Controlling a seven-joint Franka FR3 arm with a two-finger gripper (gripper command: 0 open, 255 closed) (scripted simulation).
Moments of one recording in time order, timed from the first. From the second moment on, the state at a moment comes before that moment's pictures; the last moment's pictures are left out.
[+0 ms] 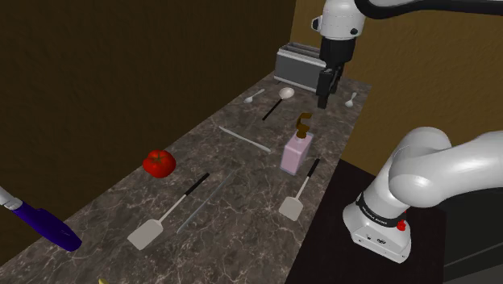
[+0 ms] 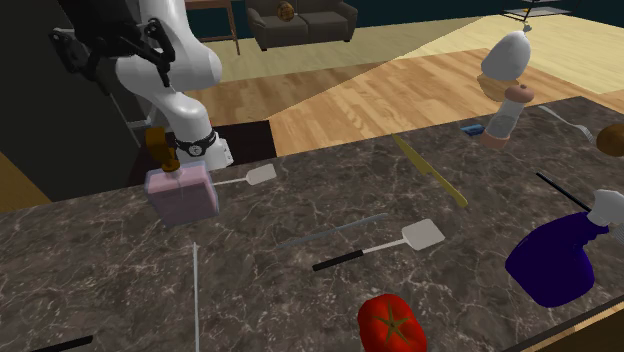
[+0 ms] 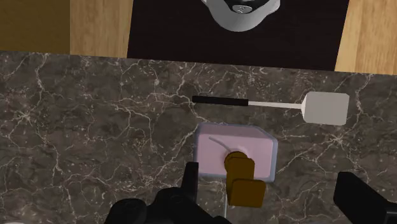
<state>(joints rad) -0.02 -0.80 0.04 -2.41 0.02 1.48 -0.10</state>
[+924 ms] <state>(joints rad) 0.14 -0.47 0.06 -2.40 0.03 1.85 -0.42</state>
